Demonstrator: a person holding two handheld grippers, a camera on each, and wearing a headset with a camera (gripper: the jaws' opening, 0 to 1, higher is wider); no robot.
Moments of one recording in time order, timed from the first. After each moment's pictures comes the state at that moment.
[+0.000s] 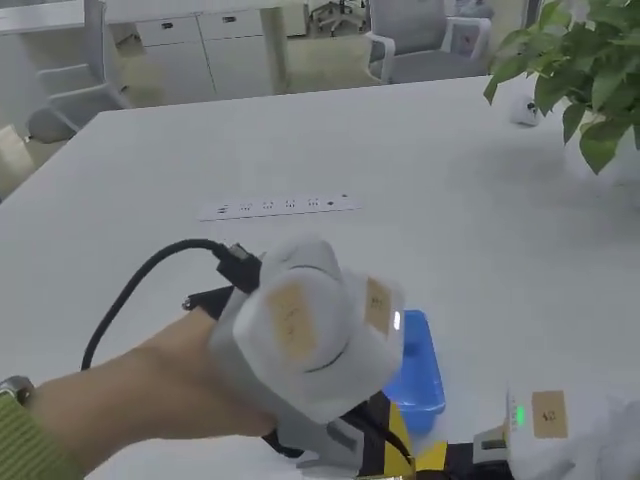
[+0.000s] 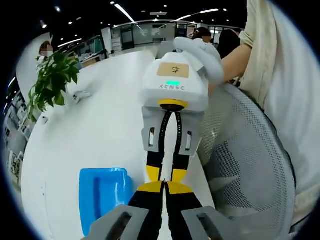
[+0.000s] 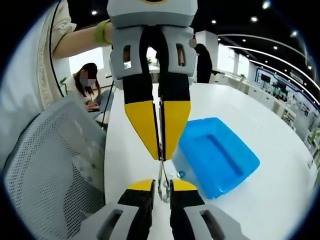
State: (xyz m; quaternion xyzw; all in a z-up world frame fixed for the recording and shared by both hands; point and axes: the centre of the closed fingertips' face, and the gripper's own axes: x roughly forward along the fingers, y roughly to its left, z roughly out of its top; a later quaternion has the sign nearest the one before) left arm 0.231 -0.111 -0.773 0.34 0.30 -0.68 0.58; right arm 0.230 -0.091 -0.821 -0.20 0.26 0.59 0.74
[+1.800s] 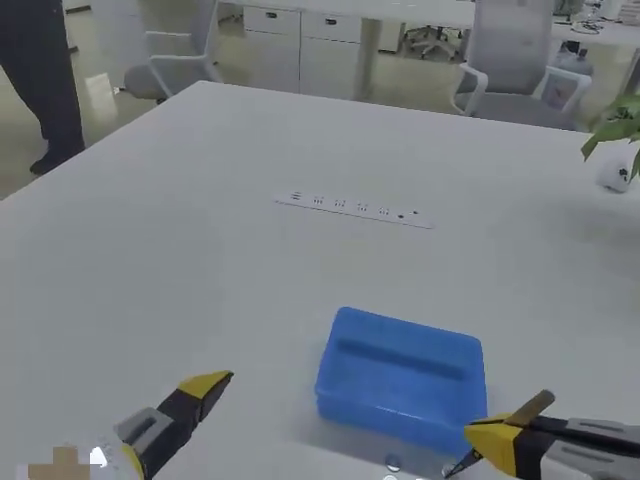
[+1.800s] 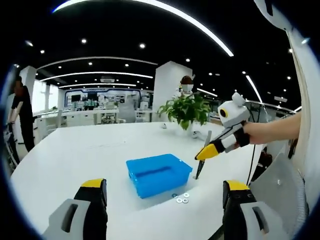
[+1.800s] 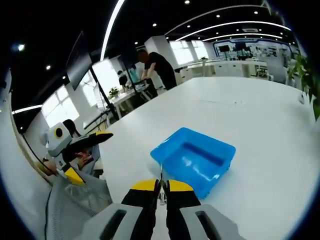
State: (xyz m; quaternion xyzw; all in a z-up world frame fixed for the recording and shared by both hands) left arm 0.216 0.012 -0.741 -0.02 0.12 -0.27 0.95; right arm 0.275 -0.103 -0.764 0.02 0.33 0.49 0.81
